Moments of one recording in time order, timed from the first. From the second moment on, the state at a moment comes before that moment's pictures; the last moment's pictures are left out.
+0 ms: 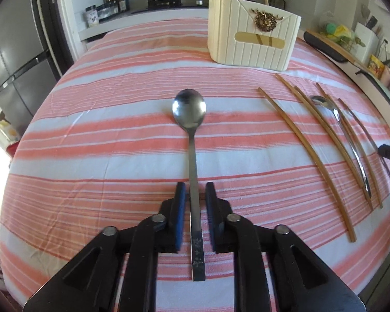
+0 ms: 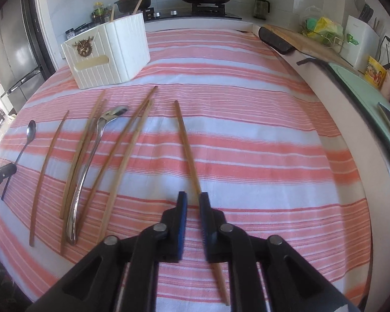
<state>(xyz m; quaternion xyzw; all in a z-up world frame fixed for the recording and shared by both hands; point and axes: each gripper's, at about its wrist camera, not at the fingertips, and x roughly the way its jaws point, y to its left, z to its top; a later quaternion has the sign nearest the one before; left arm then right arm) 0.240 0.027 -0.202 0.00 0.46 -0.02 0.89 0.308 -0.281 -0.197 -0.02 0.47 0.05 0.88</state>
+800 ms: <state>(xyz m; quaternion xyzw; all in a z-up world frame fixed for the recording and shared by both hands) 0.246 0.041 -0.215 0.00 0.47 0.01 0.88 0.324 -0.282 -0.209 -0.05 0.47 0.08 0.88</state>
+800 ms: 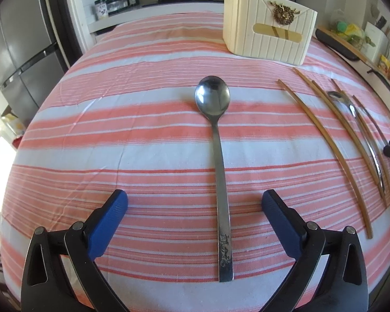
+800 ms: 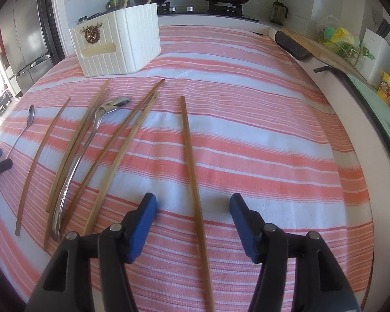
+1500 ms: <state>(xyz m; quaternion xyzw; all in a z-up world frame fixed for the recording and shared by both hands) 0.269 0.040 -0.199 0.03 0.52 -0.04 0.85 0.352 -0.275 -0.202 -0.08 0.56 0.09 0.82</state>
